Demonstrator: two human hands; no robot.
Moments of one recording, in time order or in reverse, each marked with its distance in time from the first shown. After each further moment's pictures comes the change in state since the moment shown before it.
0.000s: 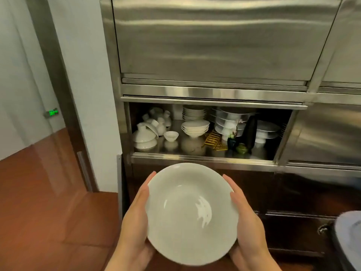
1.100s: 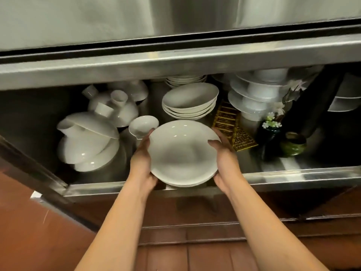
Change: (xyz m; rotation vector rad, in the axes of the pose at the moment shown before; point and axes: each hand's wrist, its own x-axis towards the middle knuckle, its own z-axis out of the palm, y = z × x) left_hand 0.522 -0.126 0.076 0.104 0.179 -0.233; right_hand 0.537 0.097 0.001 -0.109 0.223 0.127
